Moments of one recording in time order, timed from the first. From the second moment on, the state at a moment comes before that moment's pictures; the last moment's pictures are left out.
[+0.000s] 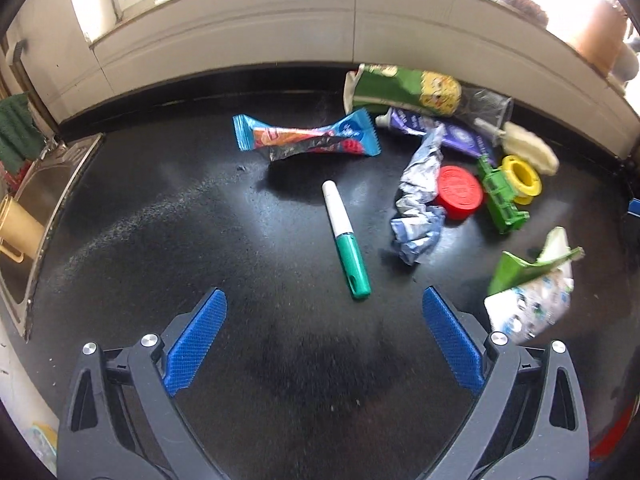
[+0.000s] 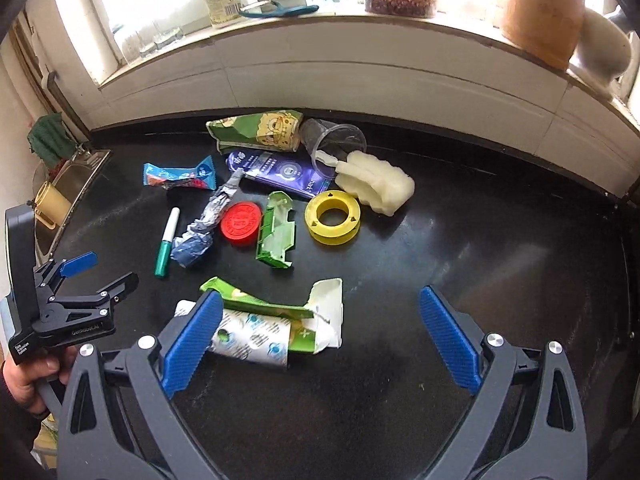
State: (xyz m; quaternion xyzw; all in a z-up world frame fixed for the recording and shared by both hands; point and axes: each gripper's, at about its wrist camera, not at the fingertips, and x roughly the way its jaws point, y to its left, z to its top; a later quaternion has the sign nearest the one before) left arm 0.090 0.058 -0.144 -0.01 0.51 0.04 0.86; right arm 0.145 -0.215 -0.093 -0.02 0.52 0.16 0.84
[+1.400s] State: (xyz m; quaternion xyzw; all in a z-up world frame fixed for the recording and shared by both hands) left arm 0.065 0.048 -0.108 -0.02 0.50 0.03 0.87; right arm 0.129 -0.204 -0.071 -0.05 0.51 0.17 0.84
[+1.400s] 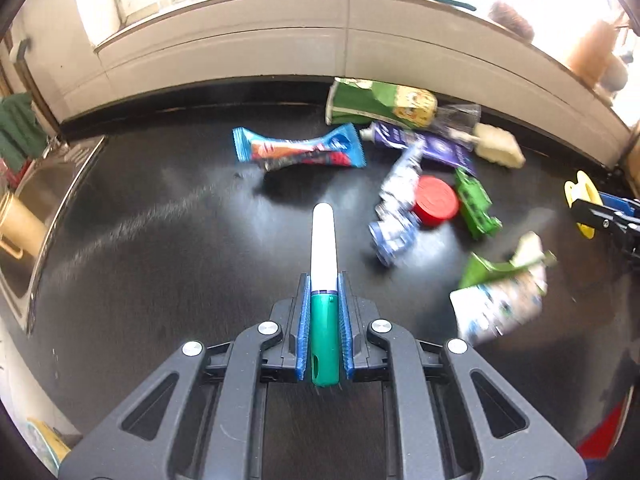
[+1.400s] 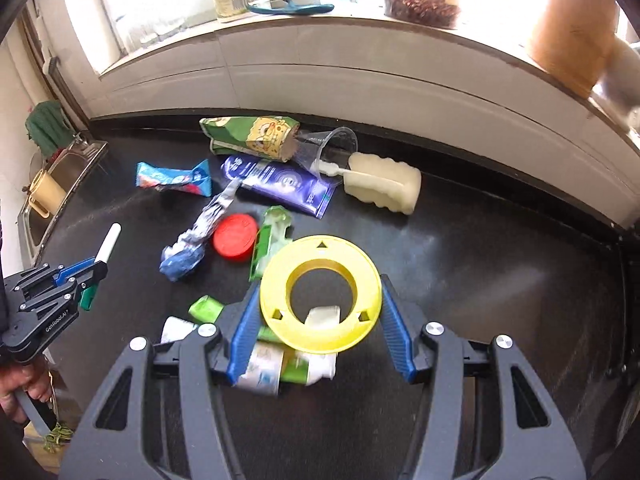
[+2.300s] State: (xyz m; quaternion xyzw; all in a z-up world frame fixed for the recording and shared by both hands) left arm -0.110 0.135 -0.087 -0.07 0.45 0.16 0.88; right arm 0.024 -0.026 -0.067 -0.14 0.48 0.36 0.79
